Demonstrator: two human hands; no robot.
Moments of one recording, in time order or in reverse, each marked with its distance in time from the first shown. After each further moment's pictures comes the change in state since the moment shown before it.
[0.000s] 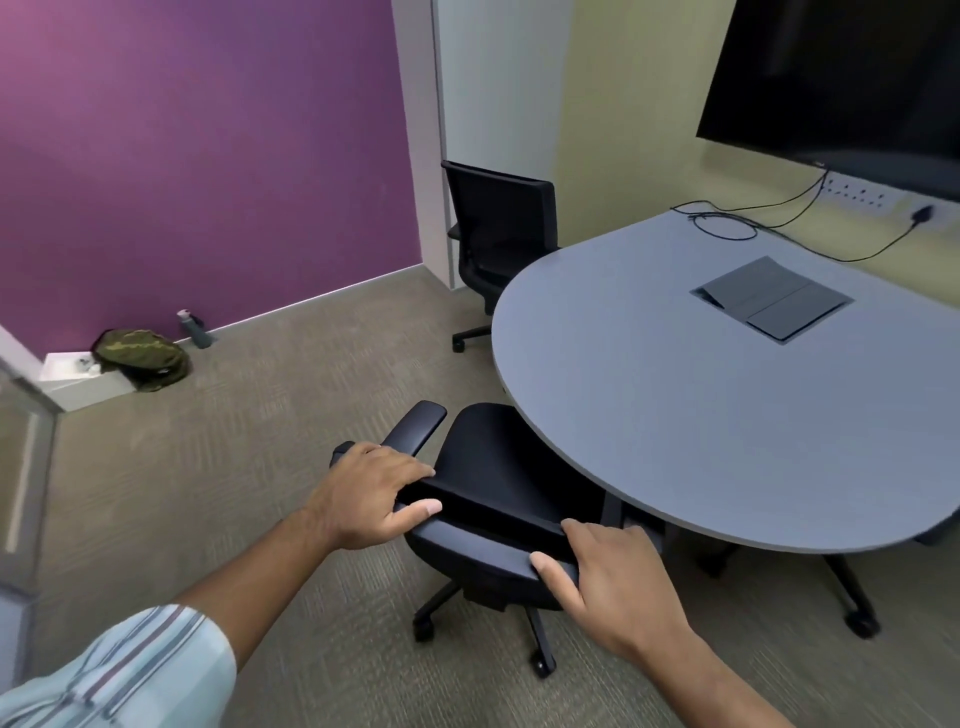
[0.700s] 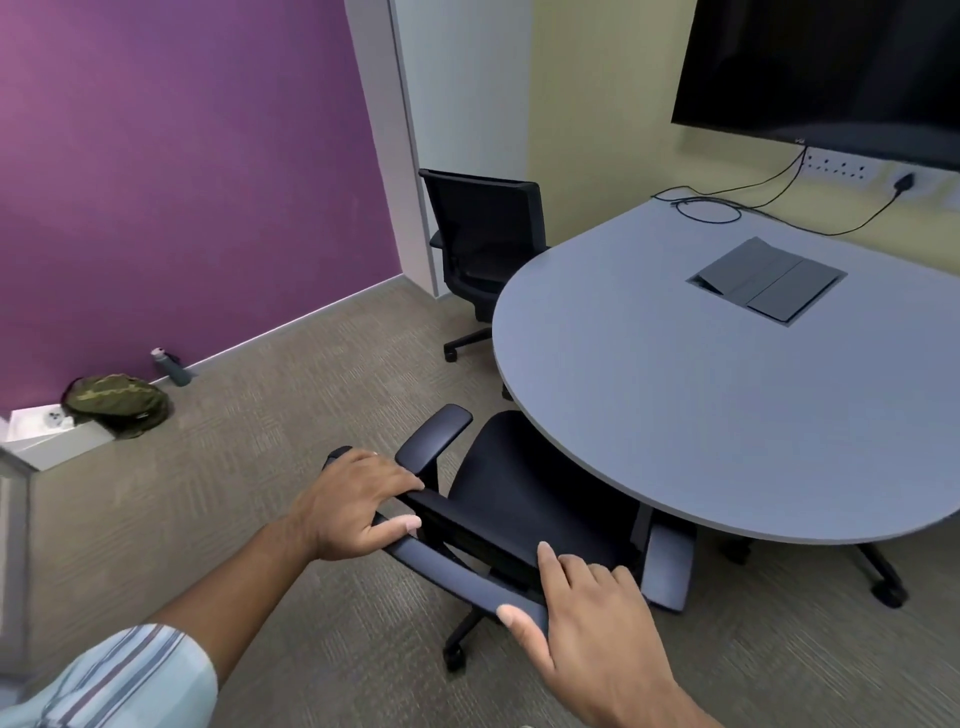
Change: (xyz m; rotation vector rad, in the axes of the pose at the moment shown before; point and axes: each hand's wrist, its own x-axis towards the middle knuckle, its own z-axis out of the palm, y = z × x) left_hand 0.020 -0.114 -0.005 -0.049 0.029 0.227; right_hand 0.032 -0.100 0.032 -0.098 0.041 0.079
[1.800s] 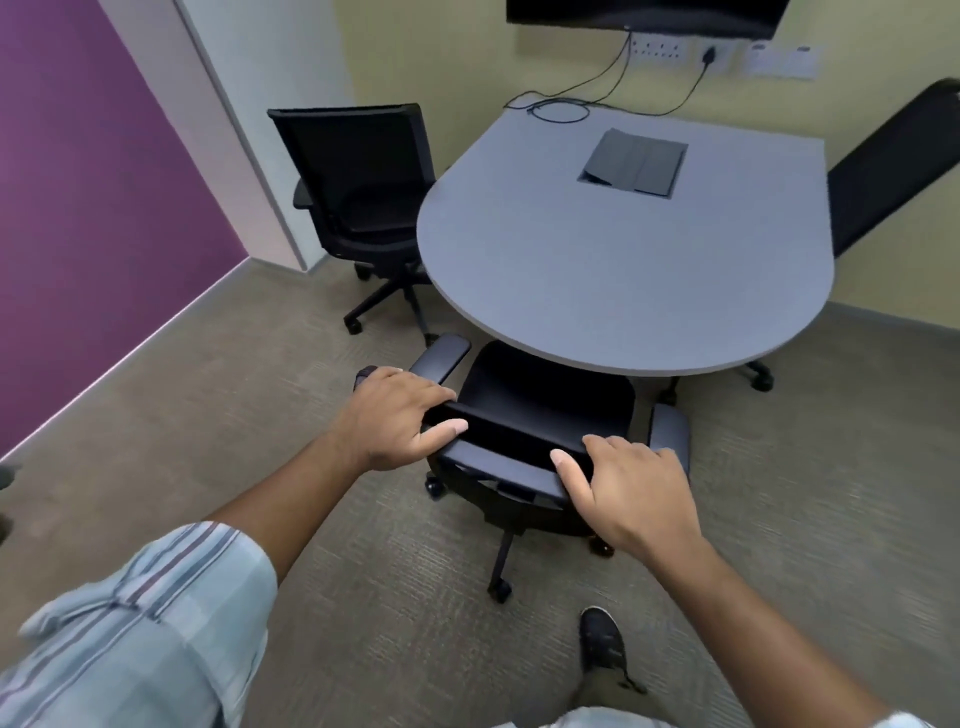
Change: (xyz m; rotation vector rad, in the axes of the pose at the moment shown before) left_hand 0.050 -0.148 -0.015 0.013 -0.114 0.355; right_hand 0.087 -0.169 0.005 -0.046 -0.077 0.653
